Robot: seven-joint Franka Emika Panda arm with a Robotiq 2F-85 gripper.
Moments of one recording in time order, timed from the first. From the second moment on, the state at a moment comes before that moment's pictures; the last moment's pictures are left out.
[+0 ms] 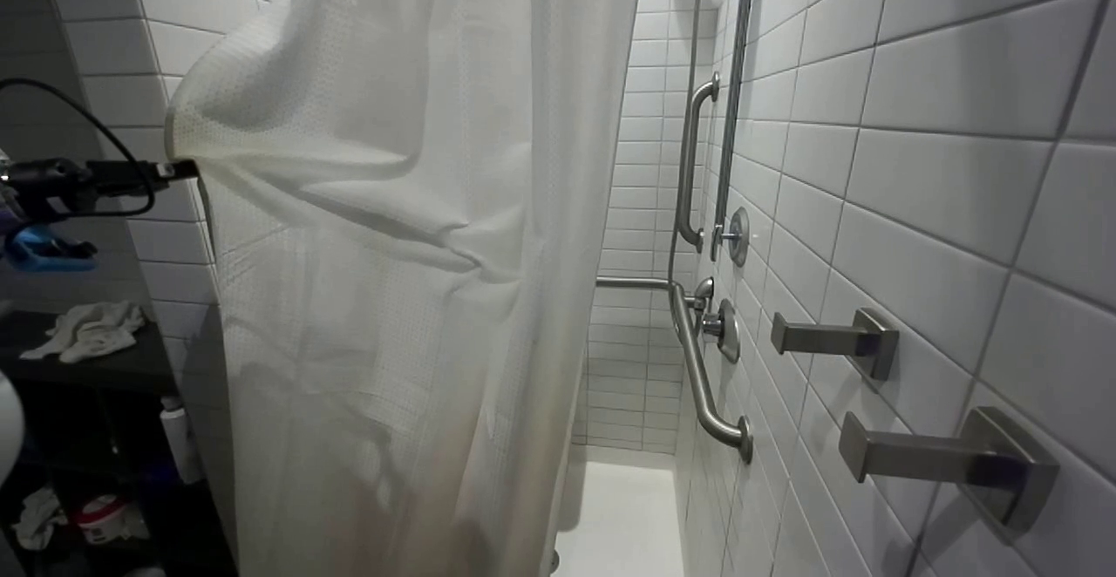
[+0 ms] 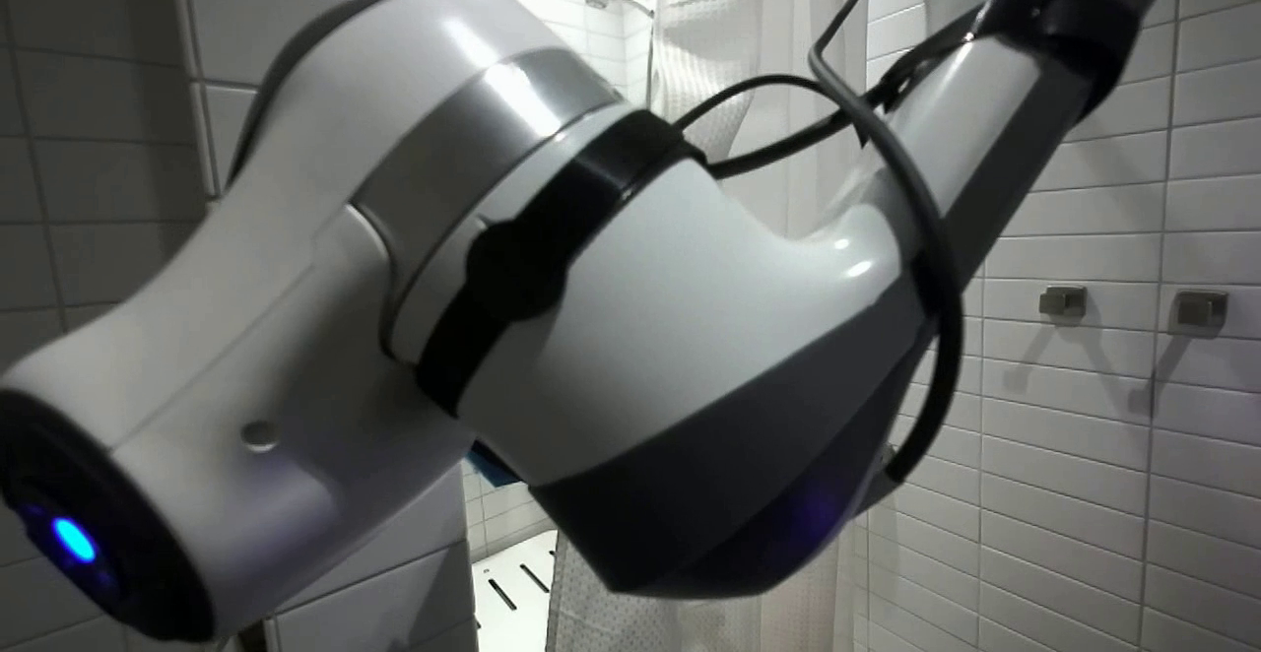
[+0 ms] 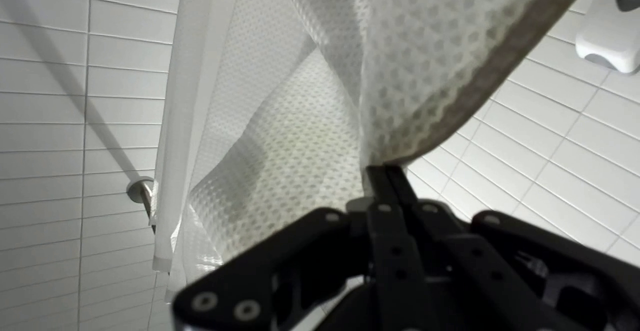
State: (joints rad) arm 0.50 0.07 0.50 -2.25 -1.45 1.22 2.03
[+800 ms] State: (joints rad) arm 0.50 0.08 0.50 -2.25 -1.46 1.21 2.03
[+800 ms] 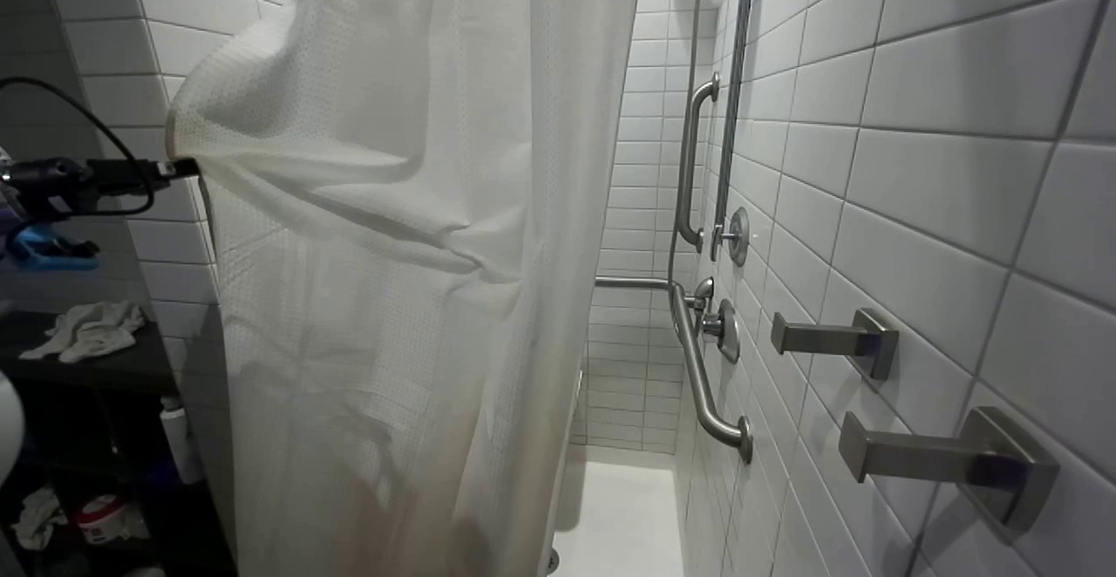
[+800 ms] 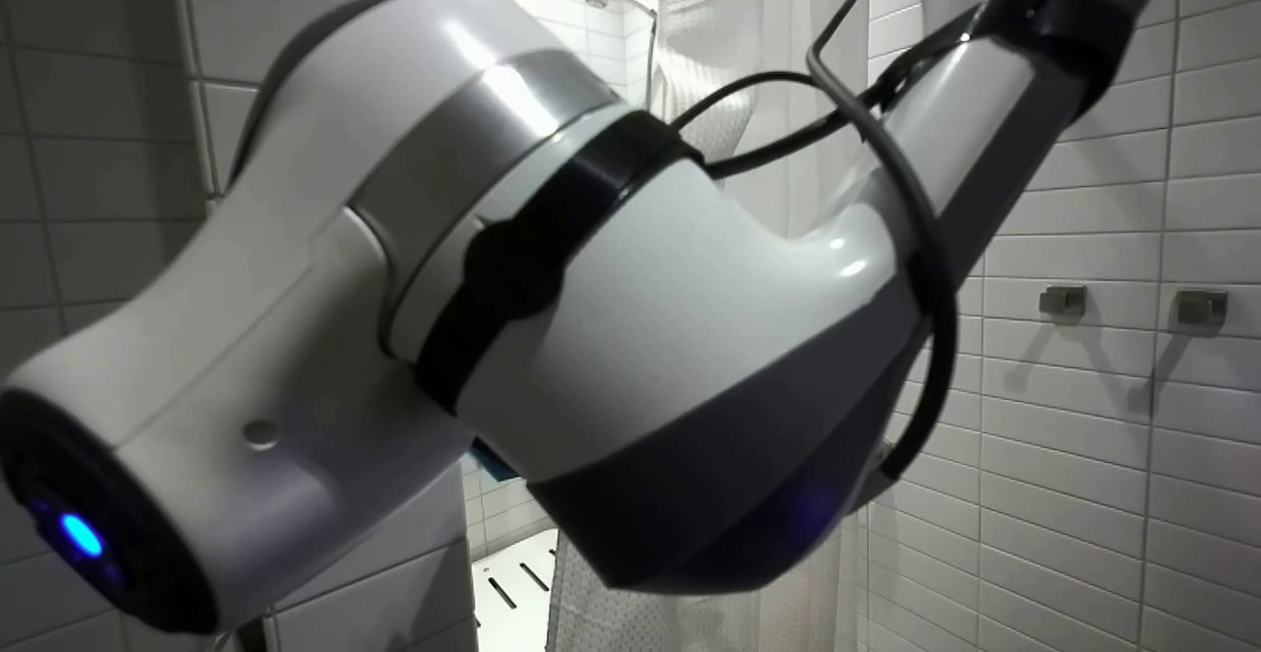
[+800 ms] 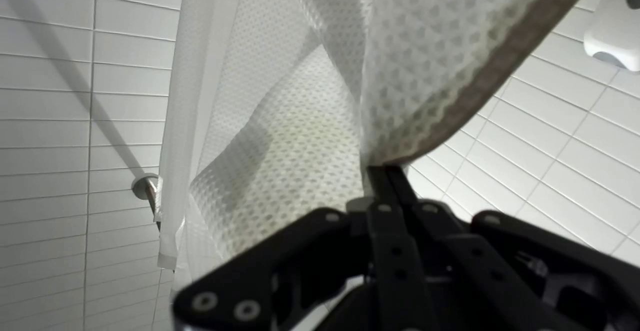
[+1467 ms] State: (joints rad) arm 0.51 0.11 0.50 -2.25 -1.49 1.17 2.03
